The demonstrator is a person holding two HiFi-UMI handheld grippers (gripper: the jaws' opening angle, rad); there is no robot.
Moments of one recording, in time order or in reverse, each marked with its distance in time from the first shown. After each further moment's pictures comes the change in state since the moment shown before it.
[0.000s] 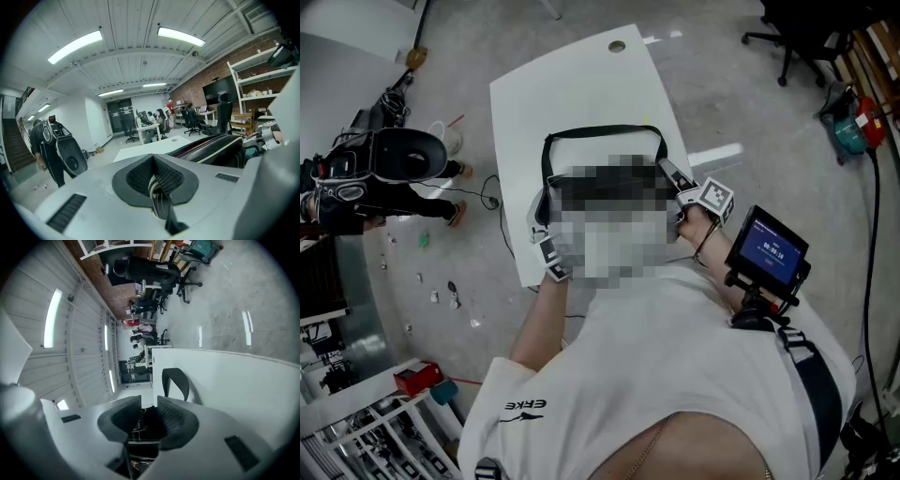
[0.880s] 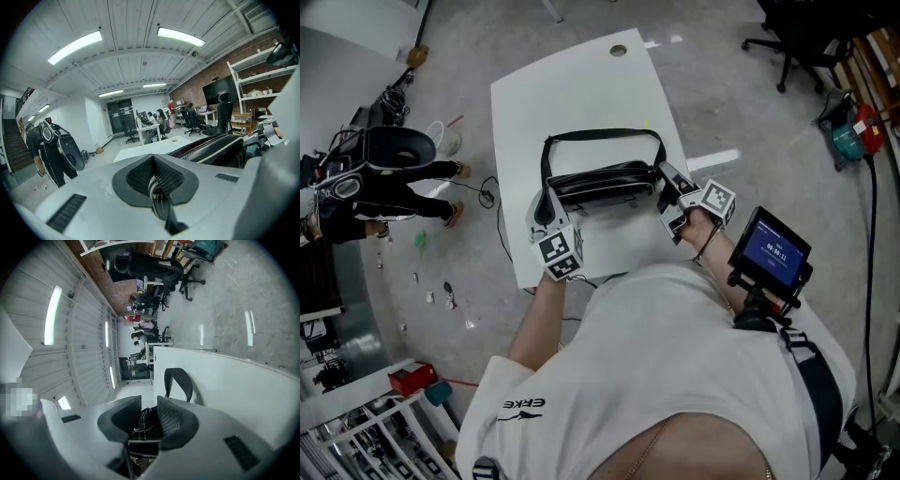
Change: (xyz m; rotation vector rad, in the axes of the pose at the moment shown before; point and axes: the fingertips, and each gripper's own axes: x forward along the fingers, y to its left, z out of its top) left arm 0.002 0.006 -0.003 0.004 -0.004 -0.002; right arm 0.000 0.007 -0.006 -0.022 0.043 0.001
